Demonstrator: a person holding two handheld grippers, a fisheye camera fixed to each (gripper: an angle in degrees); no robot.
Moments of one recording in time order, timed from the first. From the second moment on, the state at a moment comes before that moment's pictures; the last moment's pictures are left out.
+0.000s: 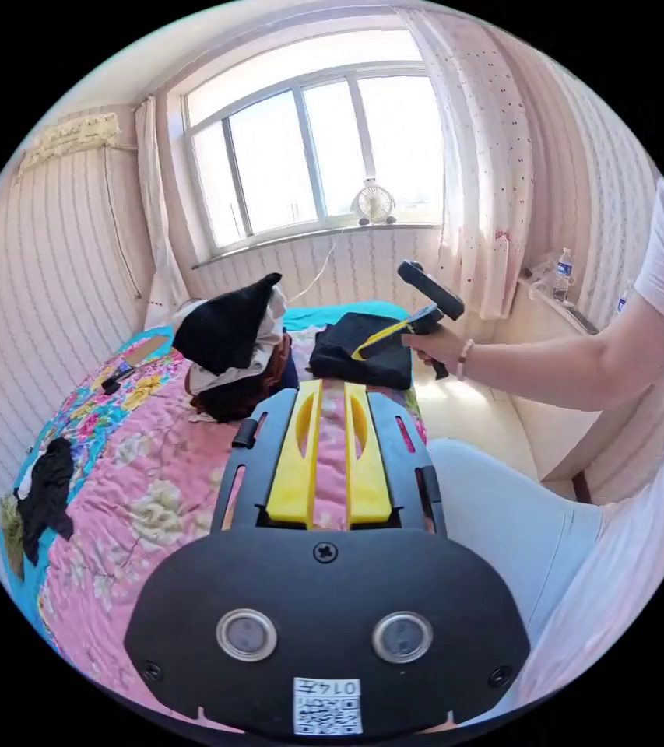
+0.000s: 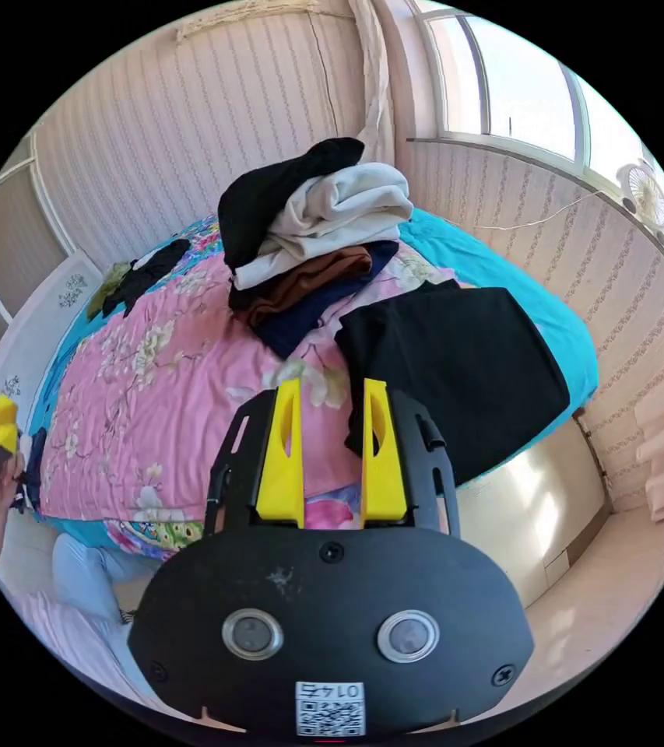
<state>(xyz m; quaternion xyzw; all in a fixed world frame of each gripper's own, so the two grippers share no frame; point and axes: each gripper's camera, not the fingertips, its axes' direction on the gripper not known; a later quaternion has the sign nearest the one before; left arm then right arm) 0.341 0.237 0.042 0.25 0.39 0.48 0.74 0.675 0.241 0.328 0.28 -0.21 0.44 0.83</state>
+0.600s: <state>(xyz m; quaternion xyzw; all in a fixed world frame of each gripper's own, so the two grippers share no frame) 0.718 0.148 0.235 0.03 0.34 0.46 0.82 0.749 0.466 0.342 0.28 -0.26 0.55 0.74</state>
